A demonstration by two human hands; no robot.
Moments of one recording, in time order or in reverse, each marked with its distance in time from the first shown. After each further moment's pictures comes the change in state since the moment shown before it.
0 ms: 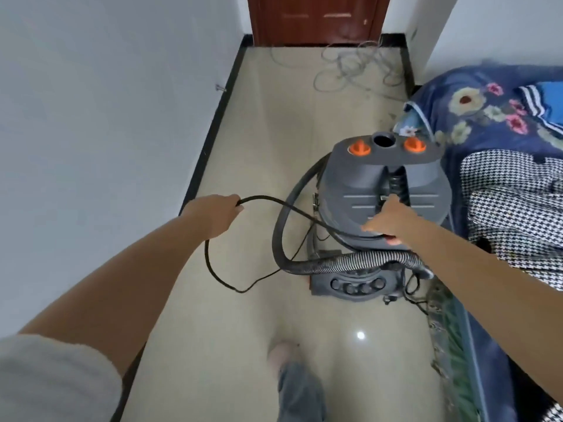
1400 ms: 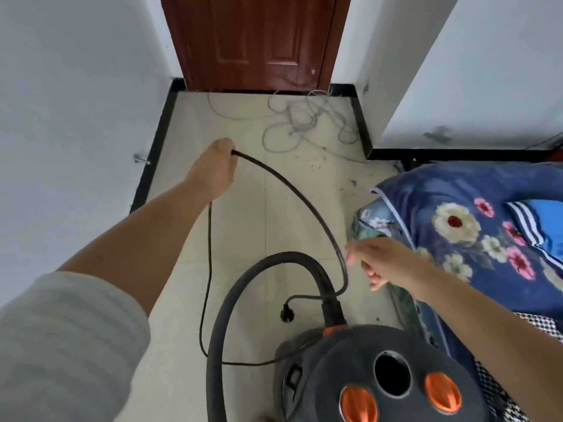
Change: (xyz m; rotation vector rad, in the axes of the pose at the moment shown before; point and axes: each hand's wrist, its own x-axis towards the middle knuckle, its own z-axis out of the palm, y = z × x) left_hand 0.557 0.022 -0.214 -0.506 0.453 0.176; right_hand 0.295 -0.226 -0.214 0.086 -0.078 -0.126
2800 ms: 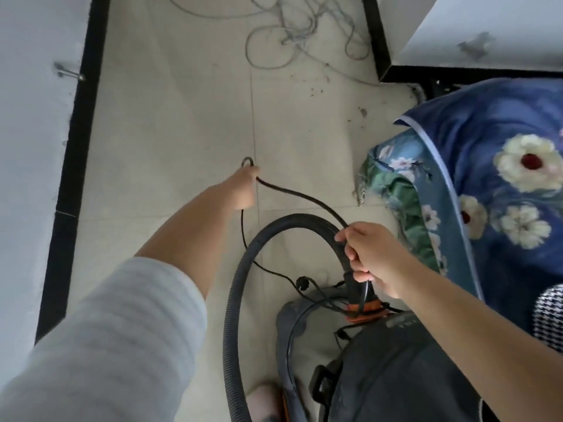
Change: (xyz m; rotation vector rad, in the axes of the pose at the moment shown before) left_hand 0.008 -0.103 0.239 0.052 -0.750 -0.130; right_hand 0.137 0.041 0.116 0.484 0.028 0.277
